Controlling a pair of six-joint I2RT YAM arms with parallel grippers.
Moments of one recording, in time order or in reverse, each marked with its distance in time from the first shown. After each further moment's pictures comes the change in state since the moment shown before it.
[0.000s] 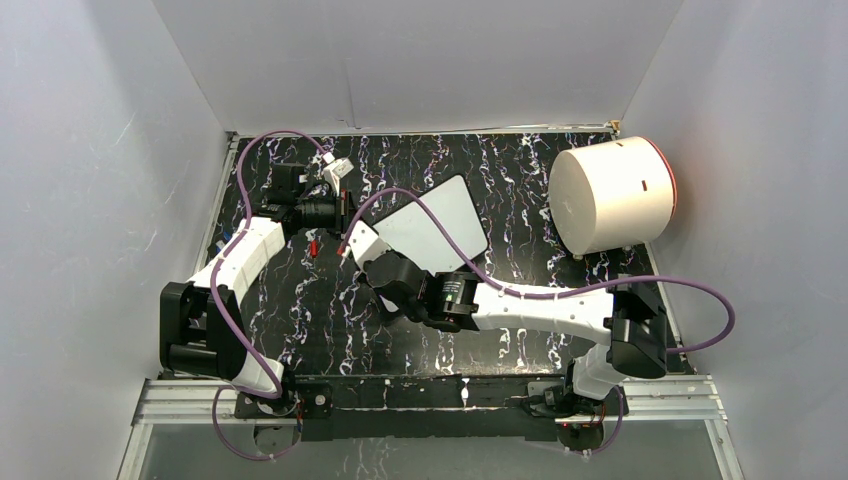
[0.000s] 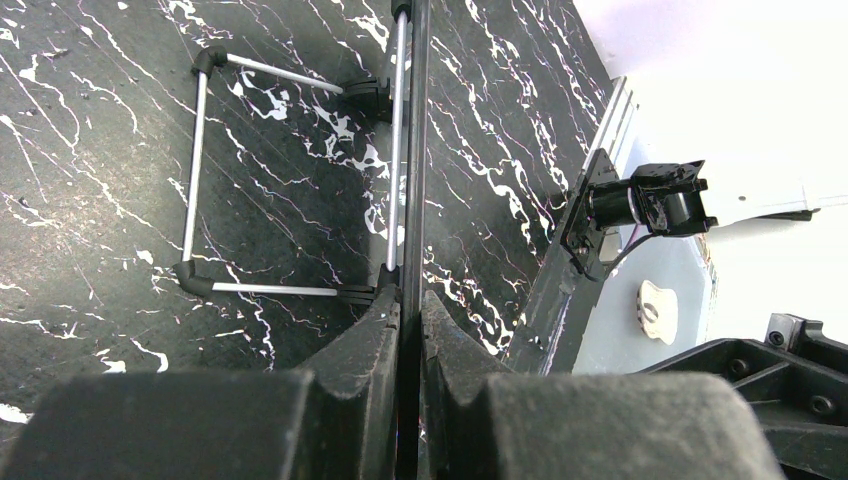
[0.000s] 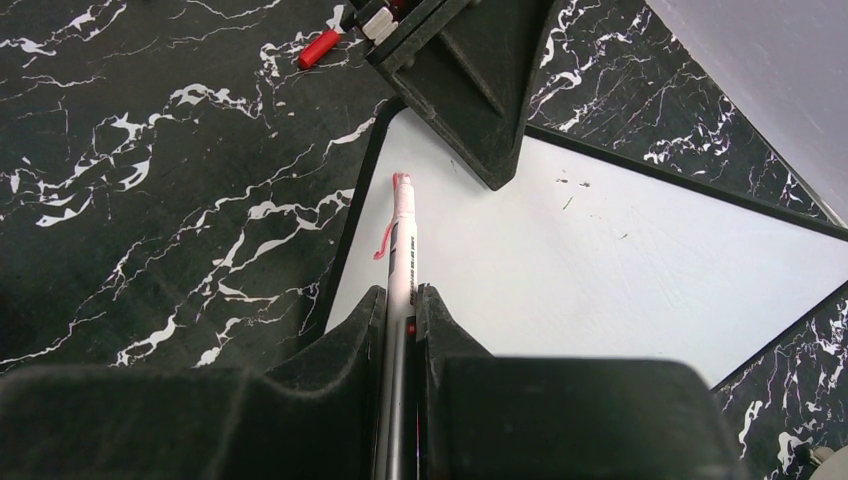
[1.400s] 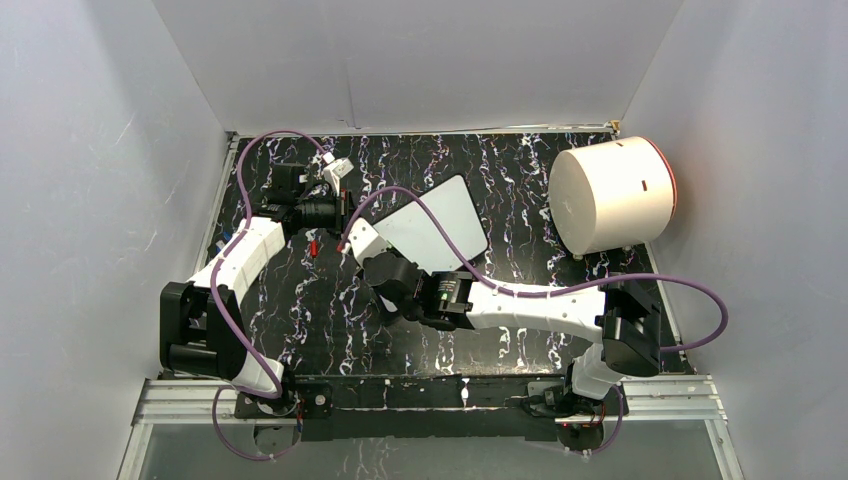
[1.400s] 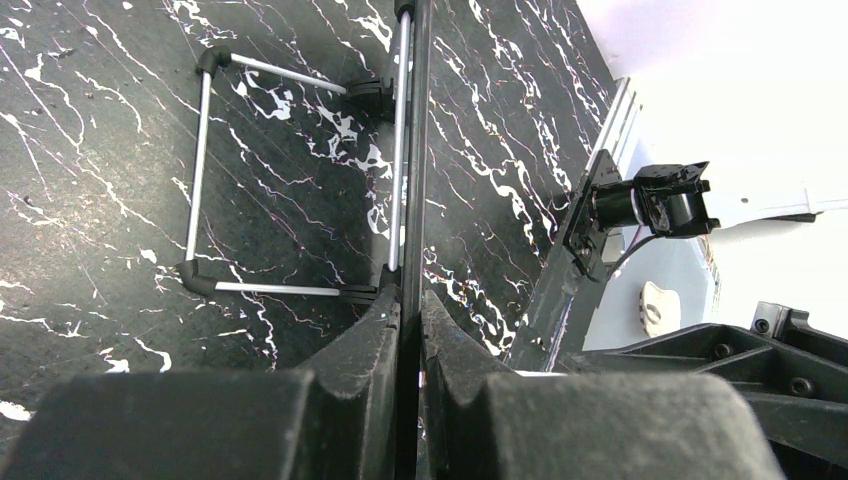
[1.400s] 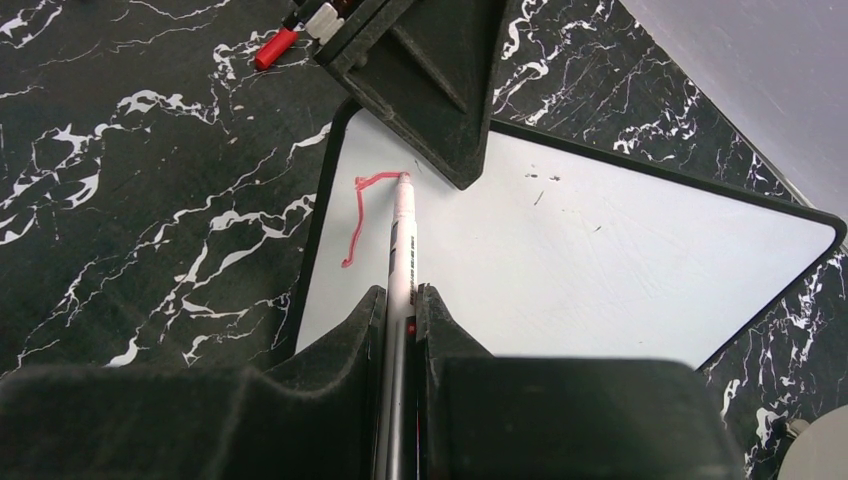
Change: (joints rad) left arm -0.001 0.000 0.000 0.000 -0.004 0.000; right arm -0.014 0.032 0.002 0.023 0.064 -0.001
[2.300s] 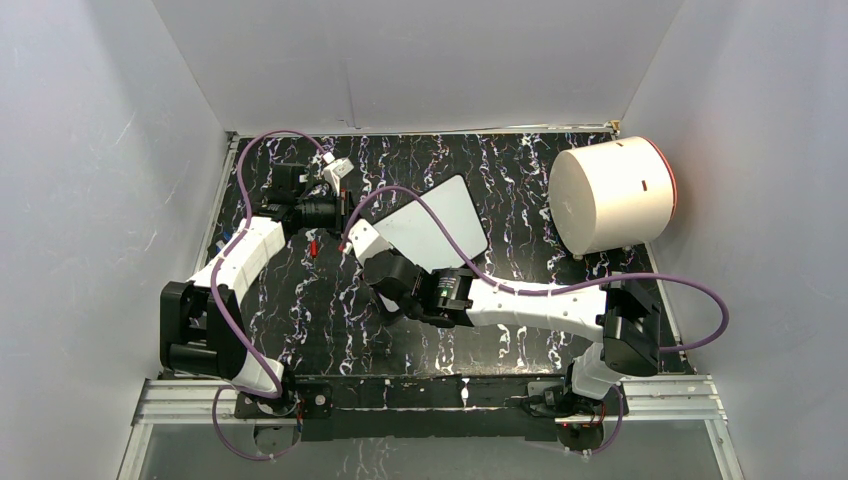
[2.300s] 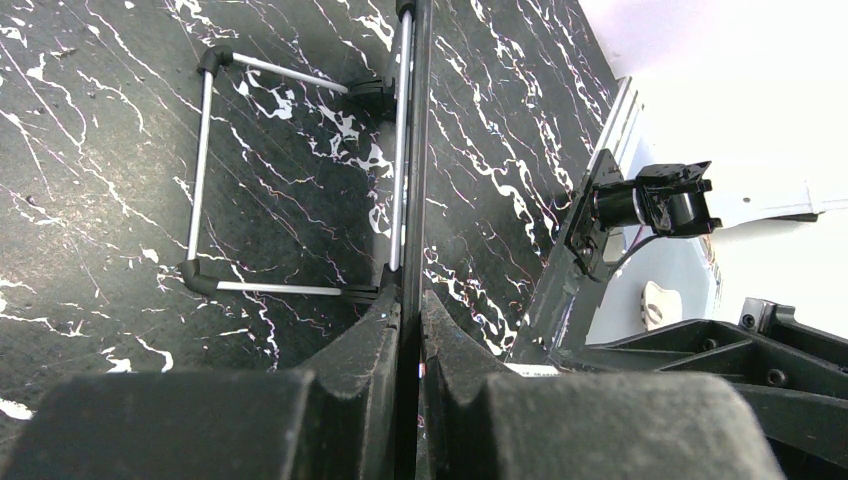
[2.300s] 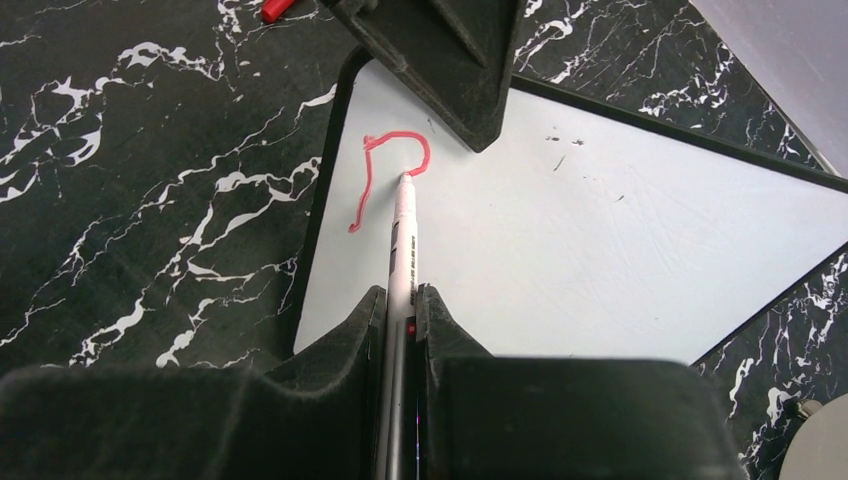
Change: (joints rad) left arm 0.000 0.002 0.001 -0.002 -0.003 0.003; right arm -0.010 0.003 0.025 -0.112 -0.035 0.053
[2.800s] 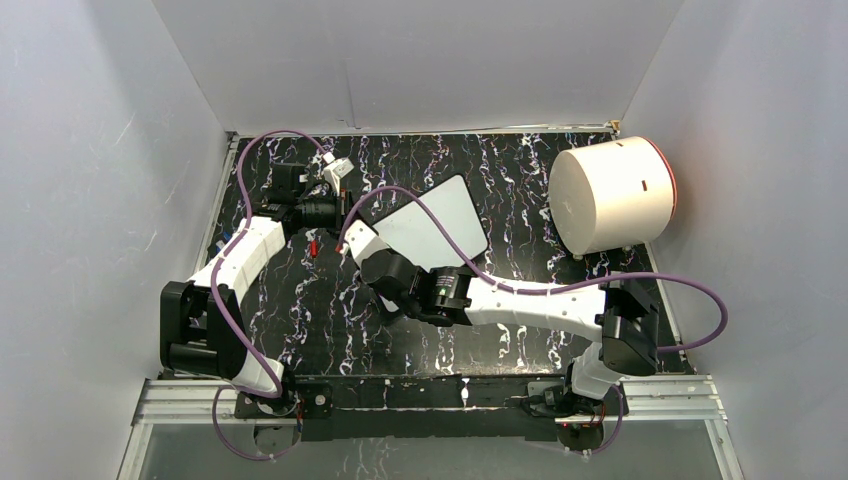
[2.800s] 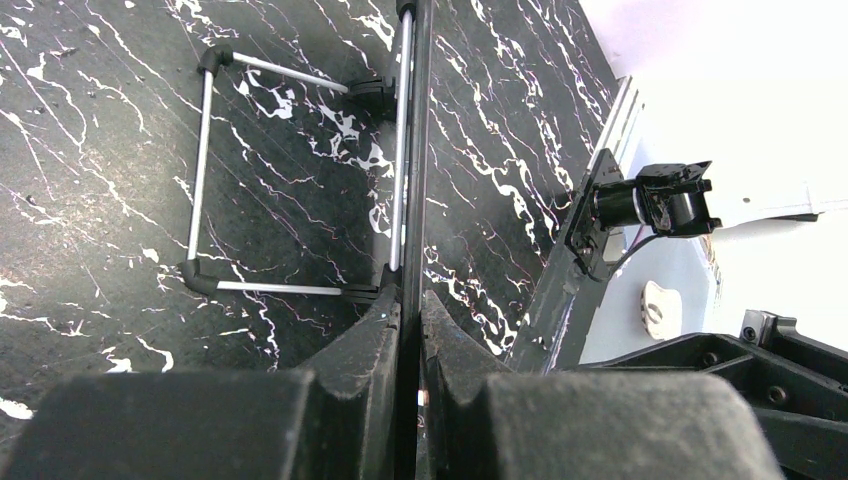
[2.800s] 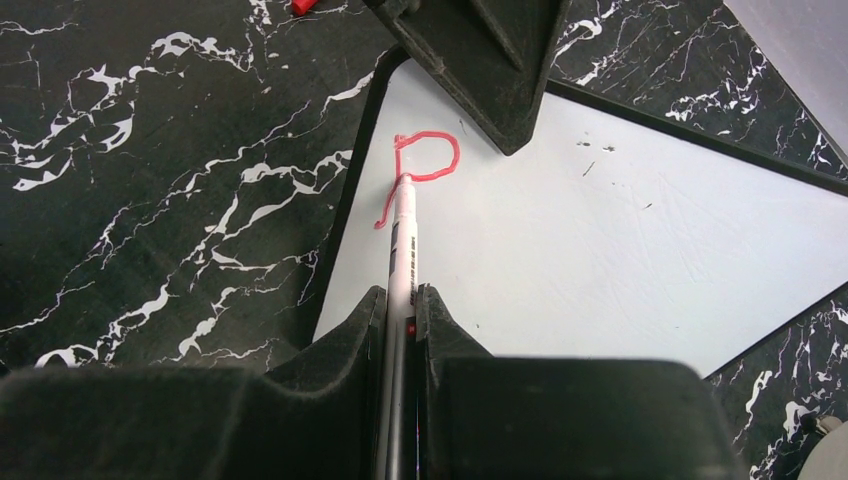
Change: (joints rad) left arm 0.000 0.002 0.003 -0.002 0.000 0.000; right arm 0.001 0.008 0.025 -0.034 -0.053 0.007
